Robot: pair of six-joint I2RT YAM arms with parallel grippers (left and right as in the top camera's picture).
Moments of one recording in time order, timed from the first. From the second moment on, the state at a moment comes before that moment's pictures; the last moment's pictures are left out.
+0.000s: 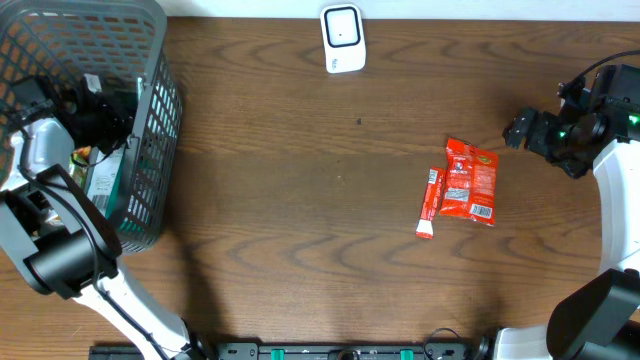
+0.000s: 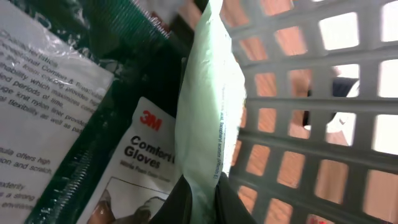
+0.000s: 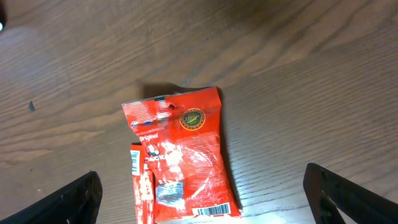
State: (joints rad) left arm 0.53 2.09 1.51 -0.57 0.79 -0.26; right arm -0.30 1.61 1.37 -0.93 -0.21 0.12
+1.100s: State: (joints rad) left arm 0.40 1.14 1.52 -0.99 0.50 -0.33; right arm -0.30 1.61 1.37 -0.93 -0.21 0.12
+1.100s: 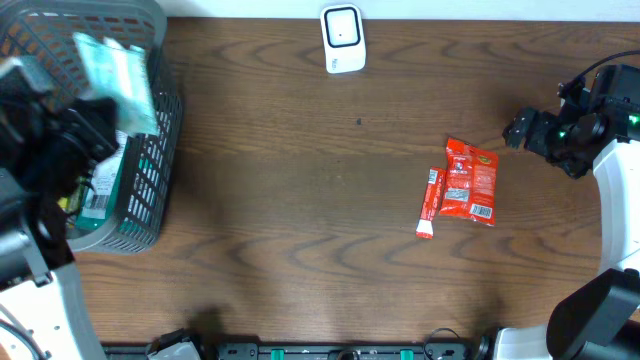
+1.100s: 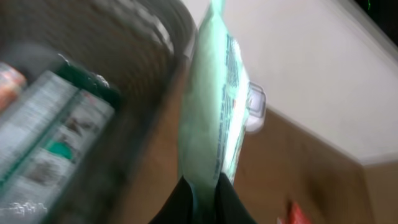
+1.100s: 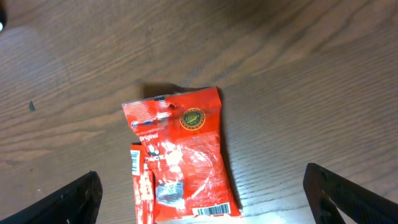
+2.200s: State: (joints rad) left arm -0.68 1.88 1.02 0.03 0.24 -0.83; right arm -0.30 1.61 1.37 -0.93 -0.21 0.12
